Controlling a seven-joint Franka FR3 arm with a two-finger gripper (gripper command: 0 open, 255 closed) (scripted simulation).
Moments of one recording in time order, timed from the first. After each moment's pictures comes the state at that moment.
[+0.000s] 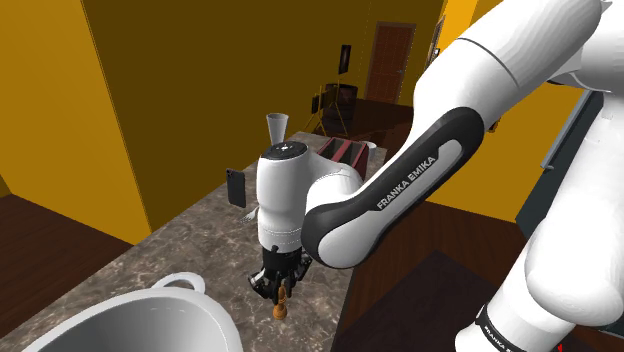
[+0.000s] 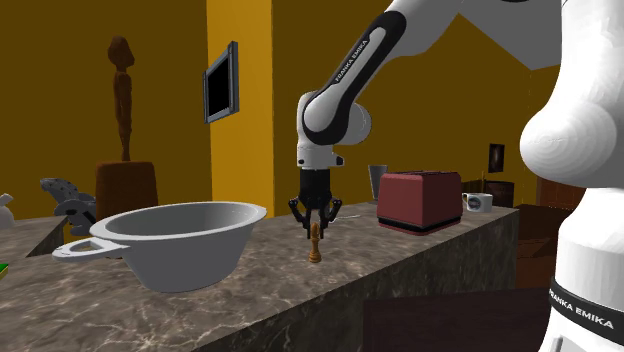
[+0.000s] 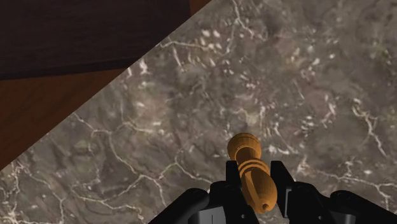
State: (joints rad) arm 0.07 0.09 0.70 -2.41 -0.09 2.47 0.93
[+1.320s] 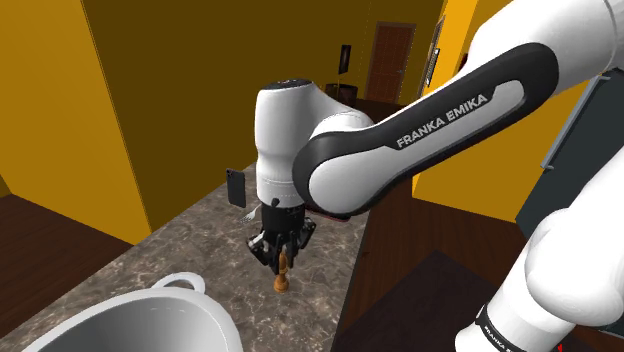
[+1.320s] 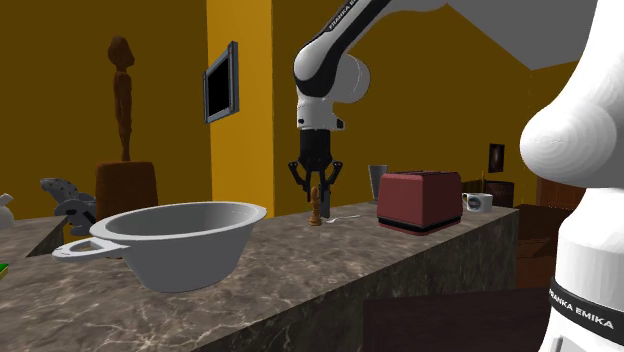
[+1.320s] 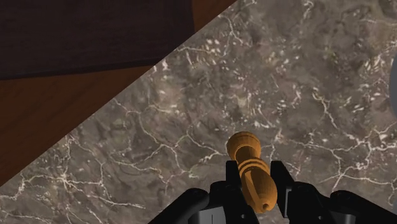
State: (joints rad) arm 0.07 -0.13 0.69 -2.33 0.10 2.22 0.79
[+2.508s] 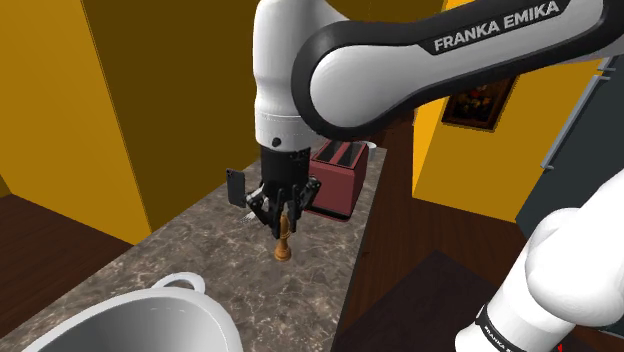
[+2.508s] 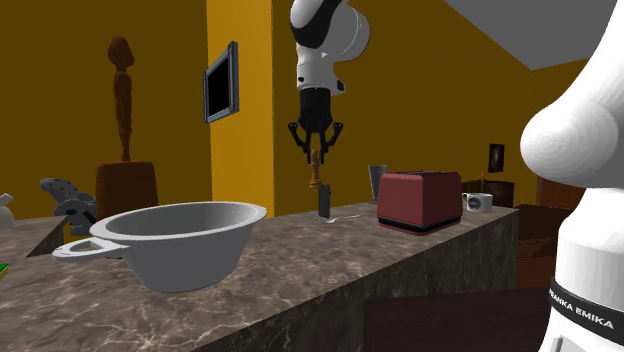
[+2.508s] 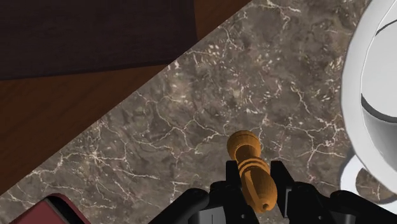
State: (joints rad) arm 0.08 -0.25 0.65 -2.17 0.16 1.96 0.74
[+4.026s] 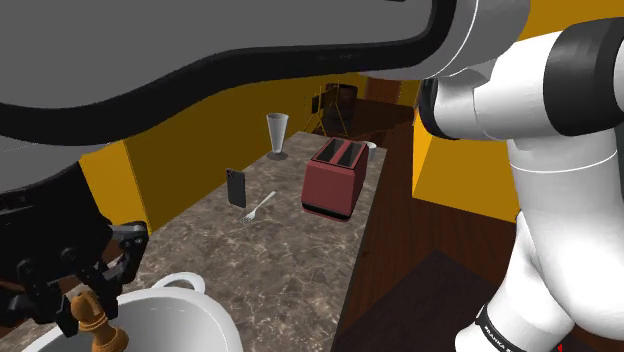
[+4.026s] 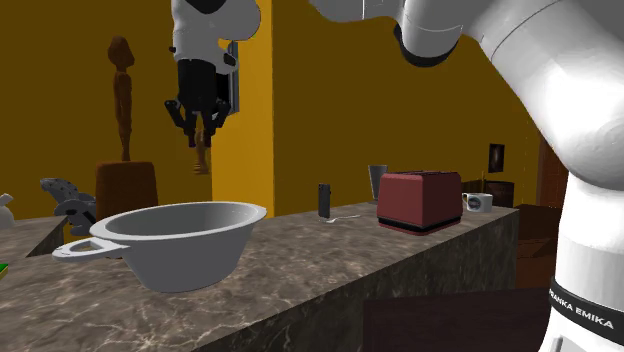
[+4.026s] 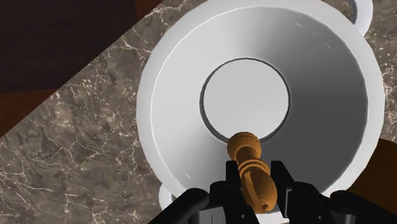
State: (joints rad) arm 0.53 0.55 0.80 -1.26 -0.38 1.64 1.37
